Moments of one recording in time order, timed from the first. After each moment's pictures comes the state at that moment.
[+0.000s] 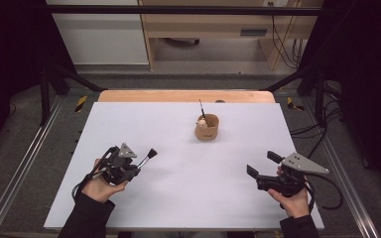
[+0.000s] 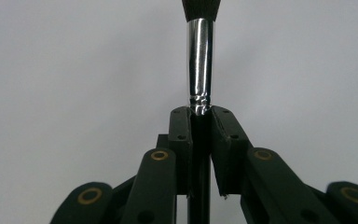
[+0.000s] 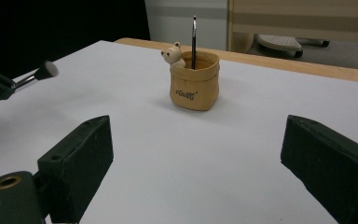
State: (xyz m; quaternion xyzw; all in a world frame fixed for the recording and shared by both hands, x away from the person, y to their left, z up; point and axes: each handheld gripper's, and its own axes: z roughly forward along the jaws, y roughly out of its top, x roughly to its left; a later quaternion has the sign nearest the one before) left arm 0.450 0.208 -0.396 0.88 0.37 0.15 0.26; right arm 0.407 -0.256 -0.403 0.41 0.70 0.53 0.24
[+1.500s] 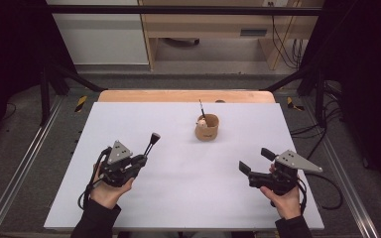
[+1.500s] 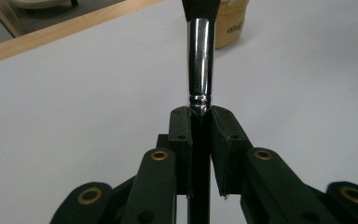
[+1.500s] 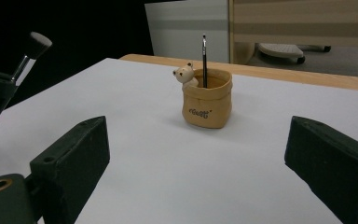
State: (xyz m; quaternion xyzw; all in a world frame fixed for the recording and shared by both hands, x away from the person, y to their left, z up) left arm 0.426 0.198 -0.375 0.80 0.39 0.22 0.40; right arm 0.408 -0.233 -0.392 0.42 0.68 0.55 0.23
